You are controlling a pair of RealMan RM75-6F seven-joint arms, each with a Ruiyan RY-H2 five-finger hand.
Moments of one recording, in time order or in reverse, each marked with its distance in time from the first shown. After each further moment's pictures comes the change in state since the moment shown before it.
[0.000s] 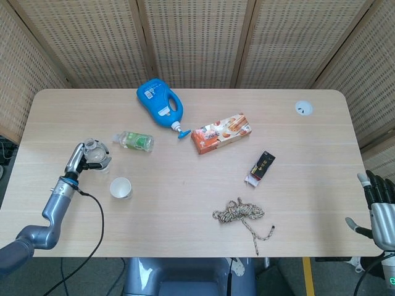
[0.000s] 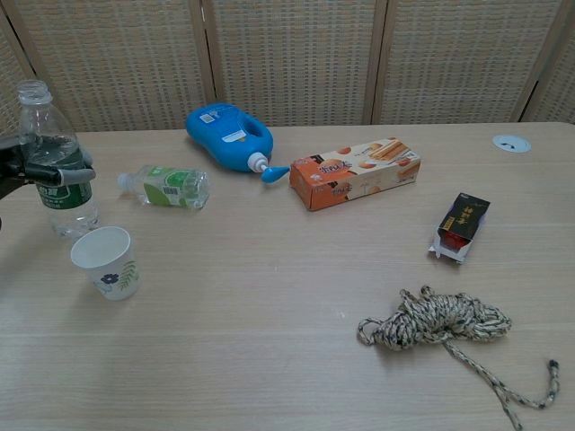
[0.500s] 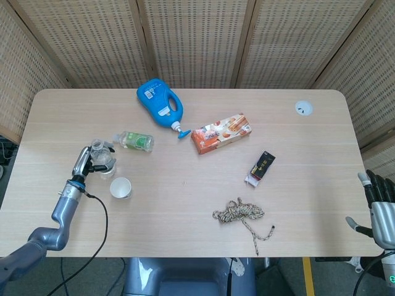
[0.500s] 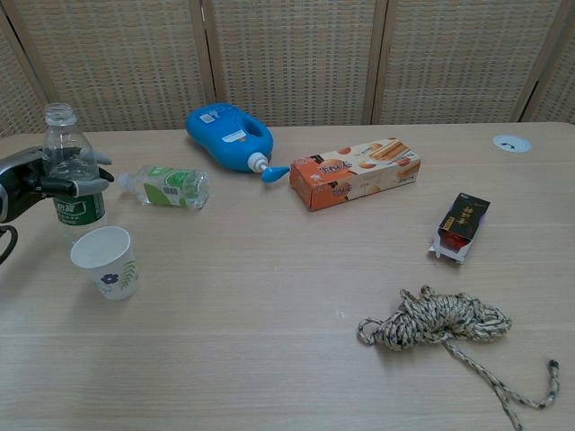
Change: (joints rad) left arm -0.005 -0.109 0.007 0.131 0.043 0.019 -0.119; right arm 0.006 0.000 0.004 0.006 0.017 -0.016 0.009
